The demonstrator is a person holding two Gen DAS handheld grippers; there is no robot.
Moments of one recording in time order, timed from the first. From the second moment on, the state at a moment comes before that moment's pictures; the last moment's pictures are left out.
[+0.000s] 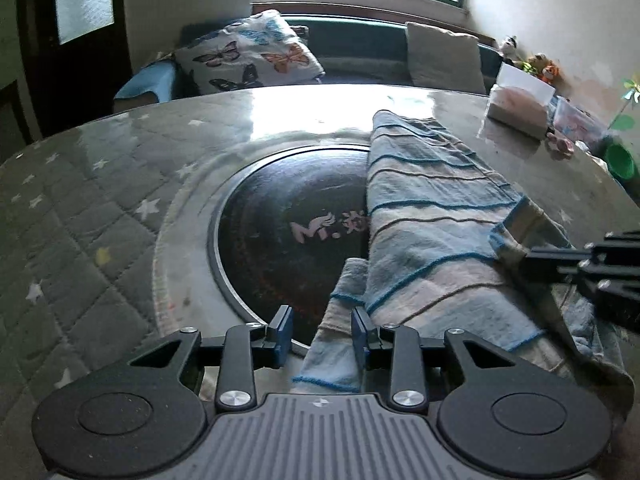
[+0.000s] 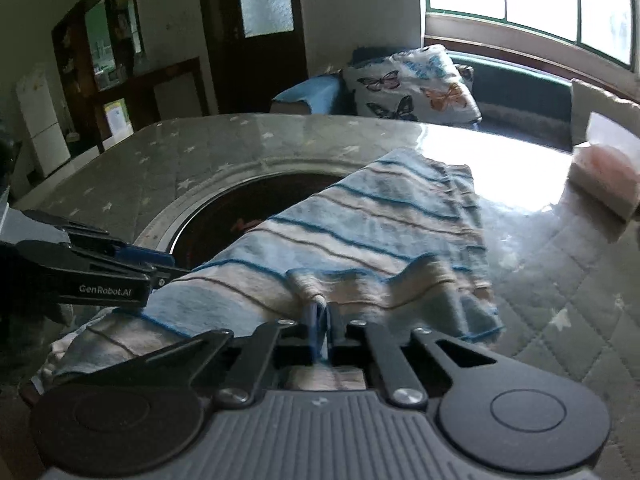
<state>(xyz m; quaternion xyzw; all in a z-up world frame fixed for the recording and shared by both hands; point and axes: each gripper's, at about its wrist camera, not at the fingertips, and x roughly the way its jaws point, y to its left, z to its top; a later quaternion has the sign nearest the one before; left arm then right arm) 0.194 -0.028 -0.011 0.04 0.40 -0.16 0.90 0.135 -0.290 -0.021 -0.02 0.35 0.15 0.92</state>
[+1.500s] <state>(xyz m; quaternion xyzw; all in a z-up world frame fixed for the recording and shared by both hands) 0.077 0.046 0.071 -0.02 0.25 0.02 0.97 0.062 -0.435 -0.047 0.05 0.35 -0.06 0.93</state>
